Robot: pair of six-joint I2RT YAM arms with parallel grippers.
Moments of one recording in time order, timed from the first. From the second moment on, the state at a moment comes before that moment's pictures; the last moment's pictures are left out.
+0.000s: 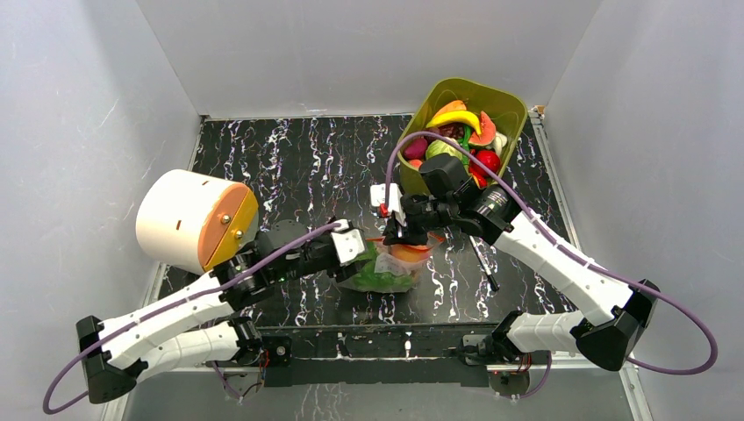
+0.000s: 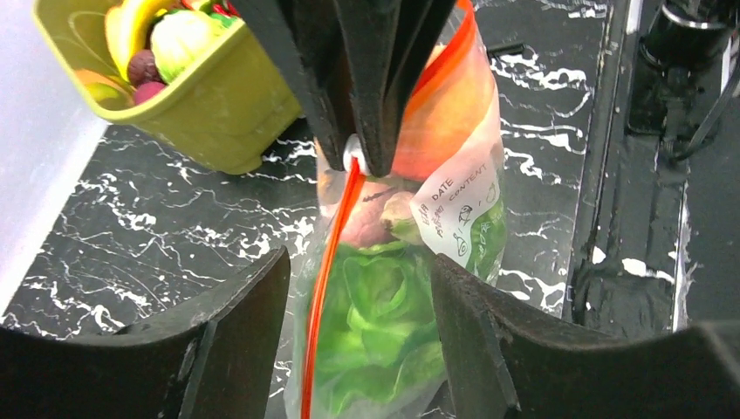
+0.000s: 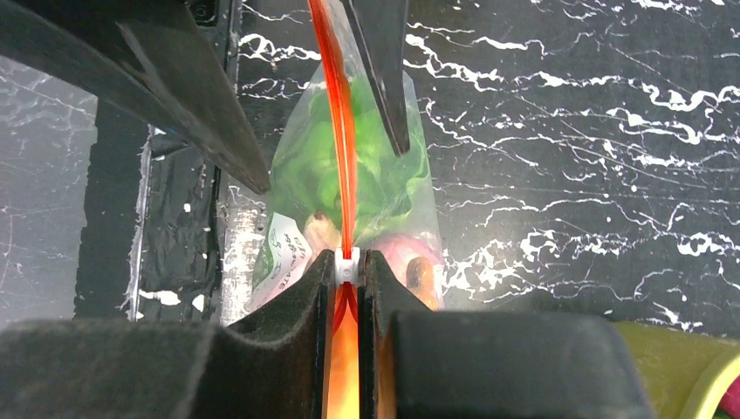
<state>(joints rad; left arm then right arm) -1.04 0.83 0.77 -0.22 0.10 0.36 0.77 1.23 1.30 -0.79 -0.61 -0.63</state>
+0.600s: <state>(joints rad) -1.04 0.86 0.77 -0.23 0.09 0.37 0.77 1.23 1.28 -0.74 -0.66 -0.63</state>
